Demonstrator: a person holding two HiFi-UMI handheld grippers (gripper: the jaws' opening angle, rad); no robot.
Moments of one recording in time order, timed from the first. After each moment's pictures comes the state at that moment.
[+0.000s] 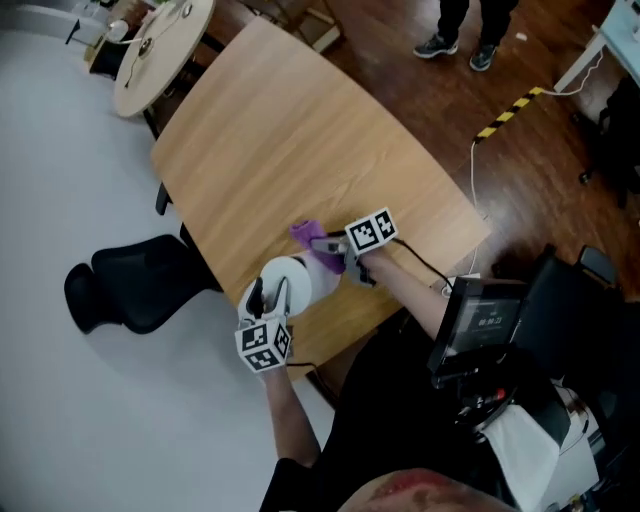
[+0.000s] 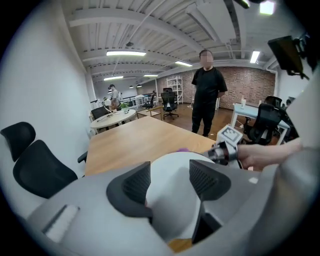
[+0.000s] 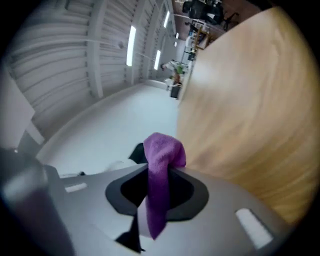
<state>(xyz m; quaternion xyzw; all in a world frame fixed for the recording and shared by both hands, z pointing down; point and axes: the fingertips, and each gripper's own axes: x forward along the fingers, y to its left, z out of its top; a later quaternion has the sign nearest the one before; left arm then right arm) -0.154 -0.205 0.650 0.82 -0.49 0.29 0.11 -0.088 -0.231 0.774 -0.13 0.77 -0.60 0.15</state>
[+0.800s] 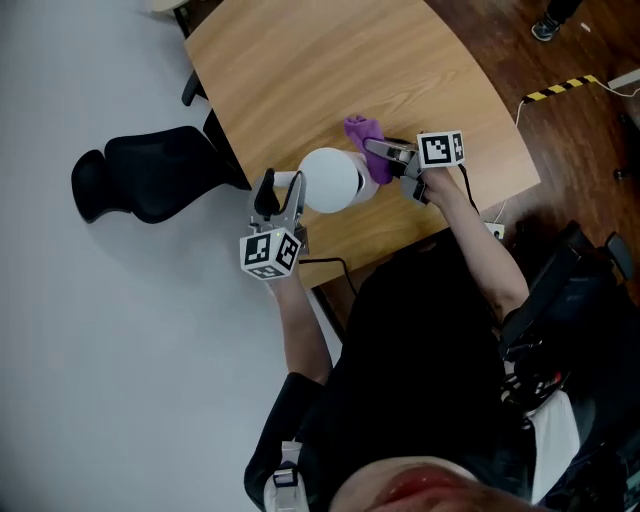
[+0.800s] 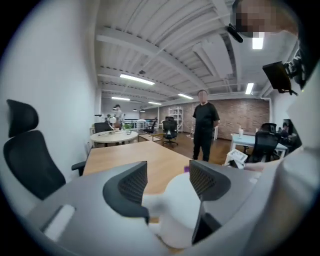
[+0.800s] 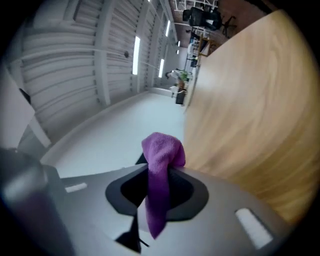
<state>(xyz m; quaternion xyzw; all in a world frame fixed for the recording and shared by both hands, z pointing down) -0.237 -0.244 0.603 0.86 -0.50 0.11 0.08 -0.087 -0.255 0.715 -0.15 0.78 -0.57 0.21</state>
